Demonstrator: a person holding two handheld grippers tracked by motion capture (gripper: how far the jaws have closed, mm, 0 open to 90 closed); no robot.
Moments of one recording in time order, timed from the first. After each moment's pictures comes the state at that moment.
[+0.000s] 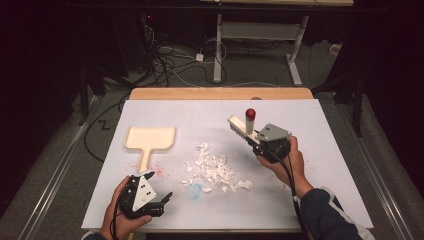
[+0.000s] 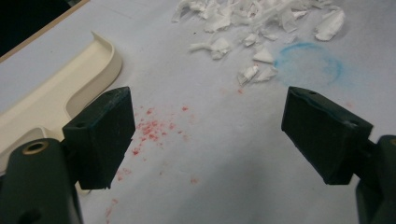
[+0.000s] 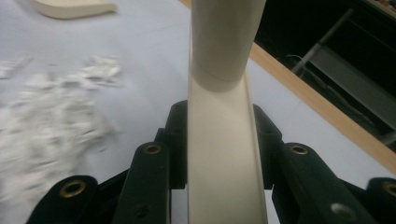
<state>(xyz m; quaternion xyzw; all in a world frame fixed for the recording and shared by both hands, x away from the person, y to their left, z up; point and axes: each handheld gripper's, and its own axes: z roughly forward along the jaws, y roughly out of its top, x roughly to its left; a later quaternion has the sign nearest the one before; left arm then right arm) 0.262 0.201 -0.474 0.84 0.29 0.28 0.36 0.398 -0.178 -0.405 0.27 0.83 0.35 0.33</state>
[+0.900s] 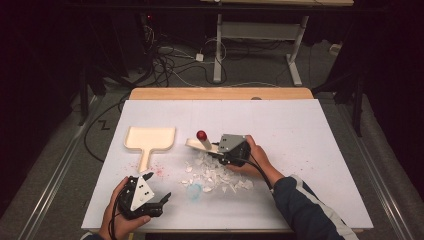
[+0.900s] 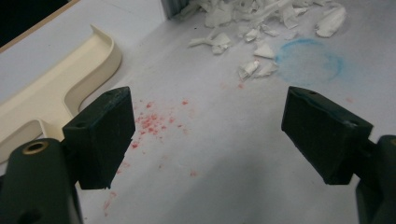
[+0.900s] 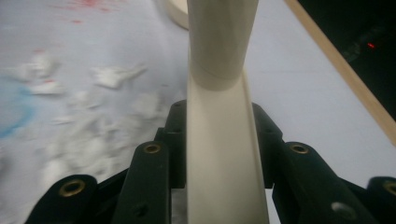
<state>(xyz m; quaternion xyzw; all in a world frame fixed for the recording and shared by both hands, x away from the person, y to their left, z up) 0.261 0.204 -0.476 0.84 0.30 0.28 0.36 0.410 -0.096 -0.446 0.06 0.90 0.38 0.22</state>
